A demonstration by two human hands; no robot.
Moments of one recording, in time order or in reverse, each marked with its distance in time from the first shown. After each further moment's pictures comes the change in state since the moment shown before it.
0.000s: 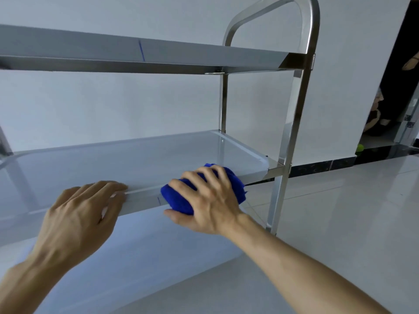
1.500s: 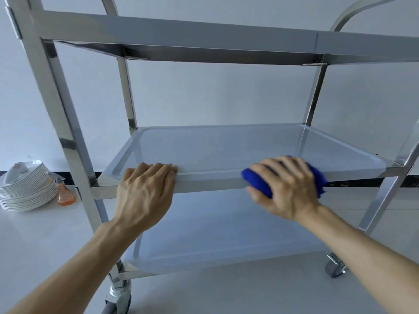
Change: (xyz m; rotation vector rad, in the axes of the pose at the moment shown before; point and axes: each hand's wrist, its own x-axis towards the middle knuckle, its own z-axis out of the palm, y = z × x) left_hand -0.040 -0.040 -0.030 0.042 -0.047 -0.183; right_hand 0.004 -0.009 -0.009 -0.092 -0.054 -0.091
